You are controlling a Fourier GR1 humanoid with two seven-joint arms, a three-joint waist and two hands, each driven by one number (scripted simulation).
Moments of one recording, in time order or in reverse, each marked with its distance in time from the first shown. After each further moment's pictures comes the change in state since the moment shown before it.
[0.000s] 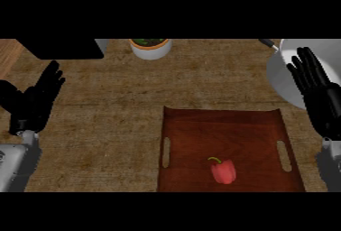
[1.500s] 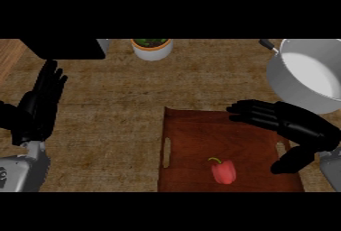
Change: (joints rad) left arm 0.069 -0.113 0.009 -0.230 -0.031 0.101 0.022; right arm -0.067 -0.294 0.351 0.042 0.605 0.419 -0.619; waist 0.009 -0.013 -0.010
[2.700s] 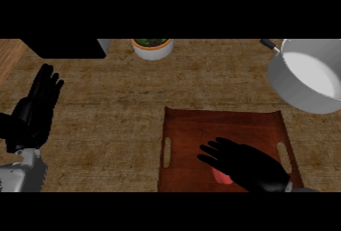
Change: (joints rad) left arm 0.049 -0.041 0.051 -0.047 -0.040 -0.063 0.003; right arm 0.177 0.165 0.252 -0.234 0.485 0.140 0.432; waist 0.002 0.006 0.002
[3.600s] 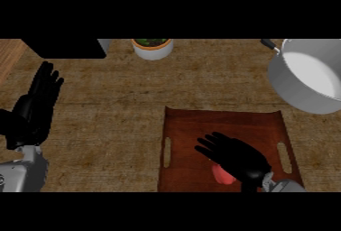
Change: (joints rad) left arm -0.025 -0.039 0.046 0.010 -0.038 -0.040 0.015; right arm 0.001 0.146 -0.046 0.227 0.217 -0.086 -0.106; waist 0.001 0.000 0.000
